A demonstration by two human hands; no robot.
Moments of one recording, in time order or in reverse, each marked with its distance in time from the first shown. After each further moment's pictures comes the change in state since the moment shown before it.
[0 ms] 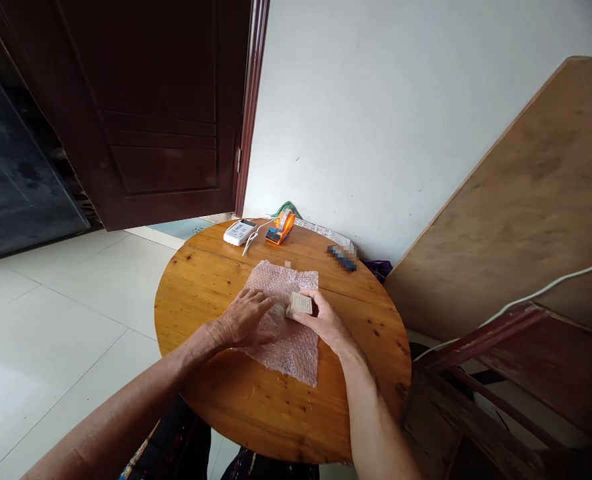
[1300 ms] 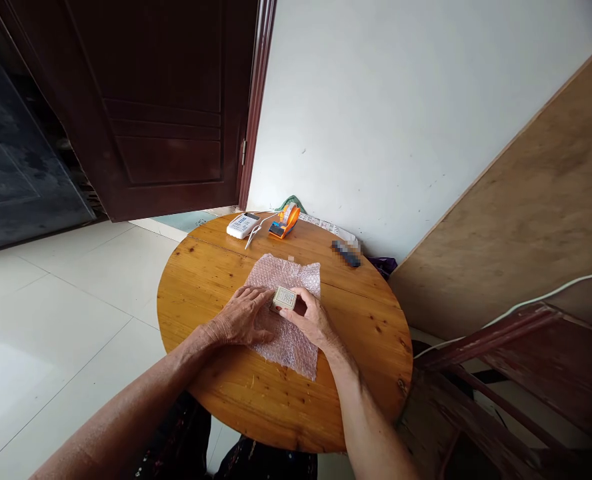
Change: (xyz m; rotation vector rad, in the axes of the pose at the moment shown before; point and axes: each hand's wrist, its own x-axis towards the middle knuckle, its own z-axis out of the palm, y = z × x) left_hand -0.011 -0.017 0.024 -0.127 0.088 -0.006; right_hand -0.002 -0.005 0.025 -0.248 -0.010 -0.199
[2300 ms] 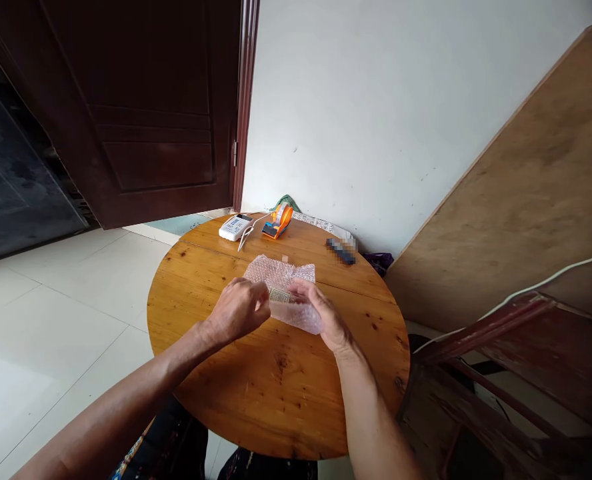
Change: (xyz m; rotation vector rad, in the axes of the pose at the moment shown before) left_hand 0.016 0.051 -0.044 0.144 0.176 -0.218; right_hand -0.004 0.004 -0.028 0.589 -0.033 0.181
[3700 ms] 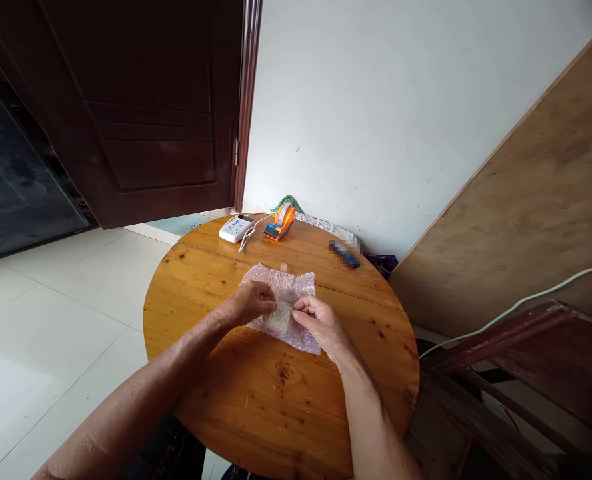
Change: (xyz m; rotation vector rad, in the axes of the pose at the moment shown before) left_hand 0.038 -0.021 0.035 -0.683 -0.243 -0.220; right_hand 0.002 0.007 0.009 -0.254 0.063 0.096
